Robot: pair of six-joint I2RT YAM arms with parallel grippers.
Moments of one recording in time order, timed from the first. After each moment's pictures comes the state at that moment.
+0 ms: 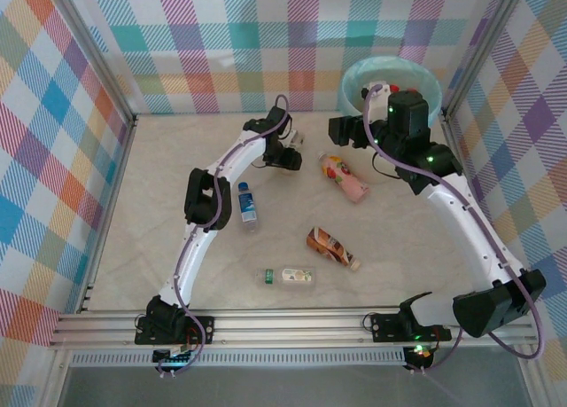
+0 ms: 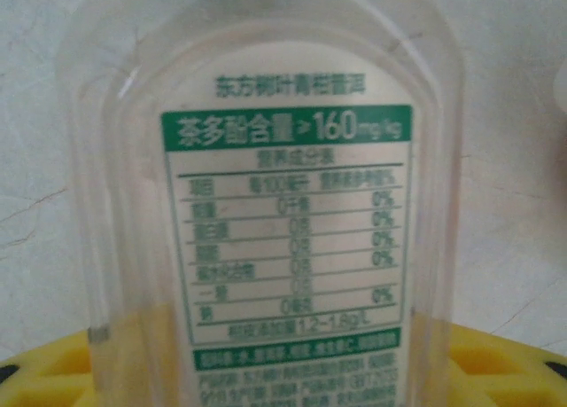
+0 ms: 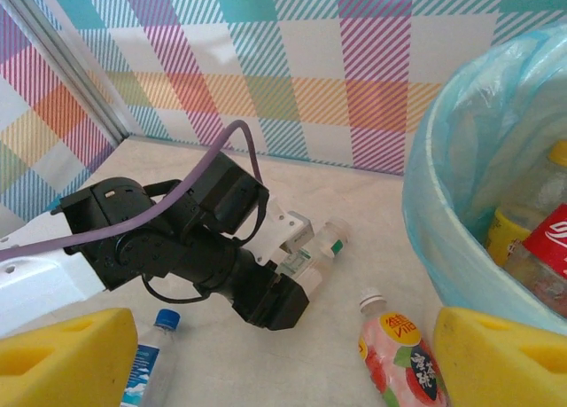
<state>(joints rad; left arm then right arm) -0.46 2.60 2.43 -1.00 0.20 -0.15 0.39 1.32 1.49 -0.54 -0.12 0.17</state>
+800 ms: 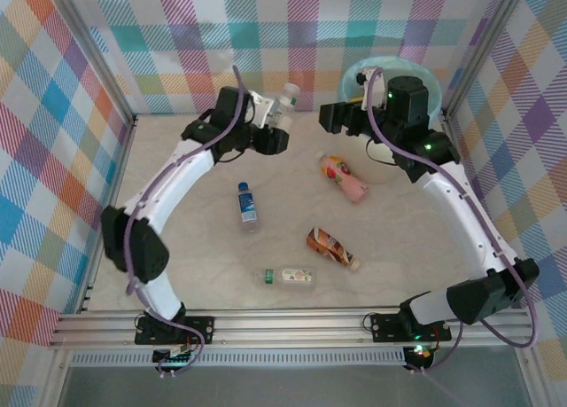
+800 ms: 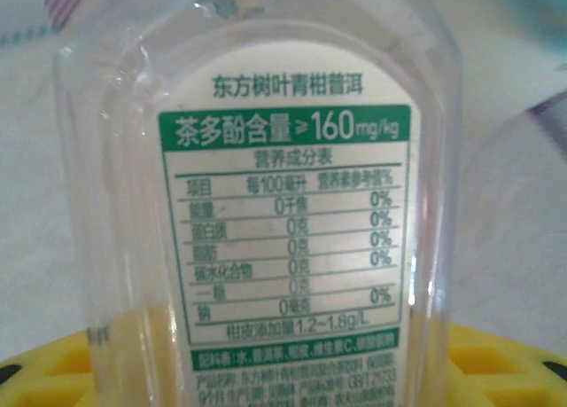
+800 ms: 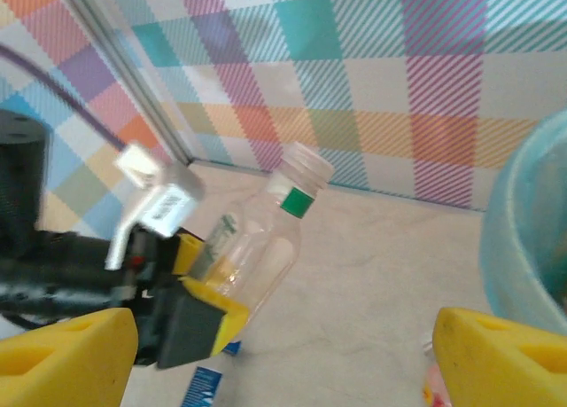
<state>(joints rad) -0.46 1.69 1.69 -0.63 0.33 -0.10 0.39 1.42 1.63 -0.51 -0.31 0.25</state>
